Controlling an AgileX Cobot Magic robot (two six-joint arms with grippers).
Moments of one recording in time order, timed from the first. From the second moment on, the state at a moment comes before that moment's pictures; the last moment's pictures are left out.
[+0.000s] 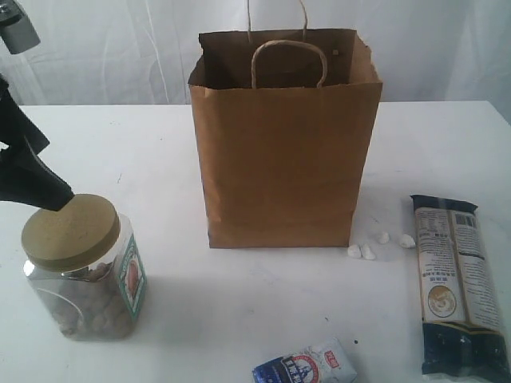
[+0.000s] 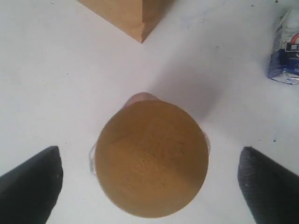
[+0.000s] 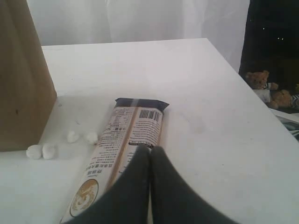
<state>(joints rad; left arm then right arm) -0.18 1.30 -1.20 -0.45 1.22 0.95 0.03 0.12 0.00 -0.43 0.23 0.48</state>
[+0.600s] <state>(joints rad) -0.18 1.30 -1.20 -0.07 1.25 0.74 0.03 0.12 0.00 -0.43 0.23 0.48</state>
